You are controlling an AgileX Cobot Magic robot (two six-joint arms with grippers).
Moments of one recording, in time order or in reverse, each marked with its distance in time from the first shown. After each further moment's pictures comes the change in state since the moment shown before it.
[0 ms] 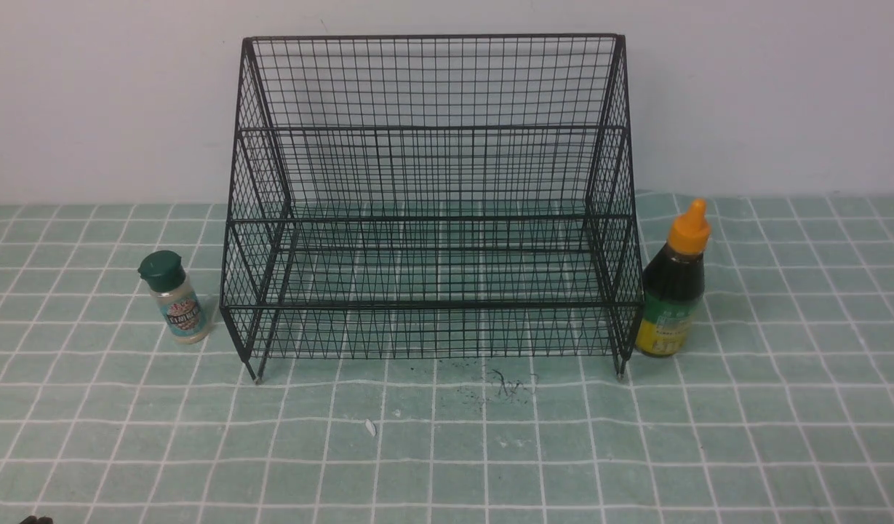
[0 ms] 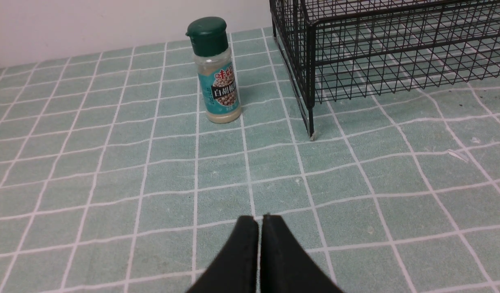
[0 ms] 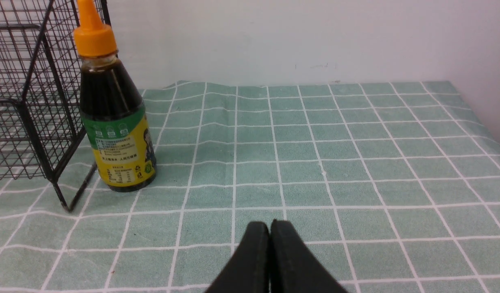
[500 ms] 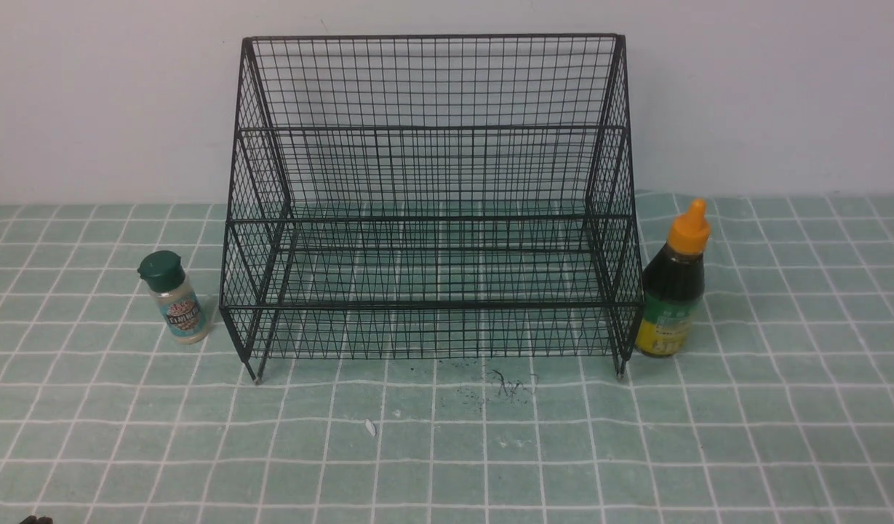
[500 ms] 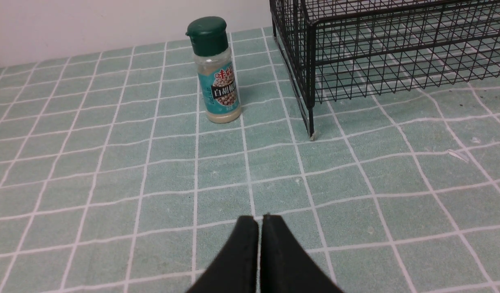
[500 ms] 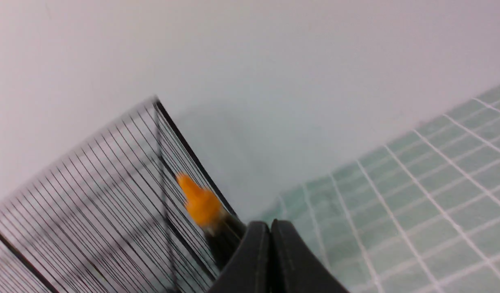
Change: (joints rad) right arm 0.000 0.000 0.005 0.435 -0.306 0.184; left arm 0.000 0.000 0.000 0.000 0.000 0.000
